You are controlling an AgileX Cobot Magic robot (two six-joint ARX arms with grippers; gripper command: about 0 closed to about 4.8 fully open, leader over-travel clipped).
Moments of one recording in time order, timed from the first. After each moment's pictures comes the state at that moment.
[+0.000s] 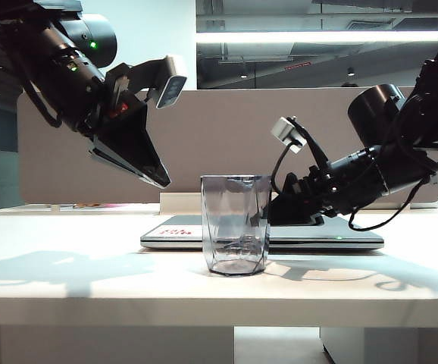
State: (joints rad) left arm -0.39 1.66 1.21 -0.66 0.64 0.52; right arm 0.27 1.95 0.94 0.42 -0.79 -0.32
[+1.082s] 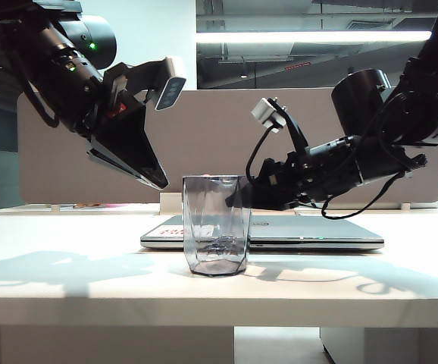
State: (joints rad) left arm -0.39 1.66 1.21 -0.67 0.64 0.52; right arm 0.34 1.95 0.94 0.58 -0.77 -0.32
